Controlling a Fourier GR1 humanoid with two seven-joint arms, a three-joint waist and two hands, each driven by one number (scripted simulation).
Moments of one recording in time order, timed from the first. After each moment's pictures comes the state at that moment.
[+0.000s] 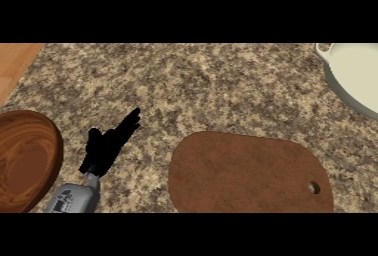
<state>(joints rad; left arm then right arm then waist) -0.15 0.16 -0.15 -1.36 0.05 -0.14 0.15 -0.90 -0.92 -0.10 -0.31 0.69 0.05 -0.52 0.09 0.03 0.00</state>
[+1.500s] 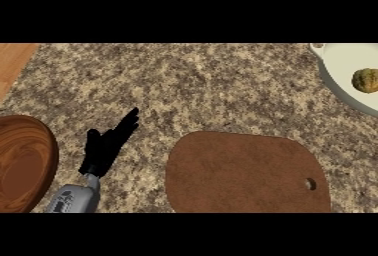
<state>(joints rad) -0.14 0.15 -0.14 -1.36 0.04 -0.13 0.14 -1.11 -0.82 -0.44 -0.11 0.40 0.06 -0.33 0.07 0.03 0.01</state>
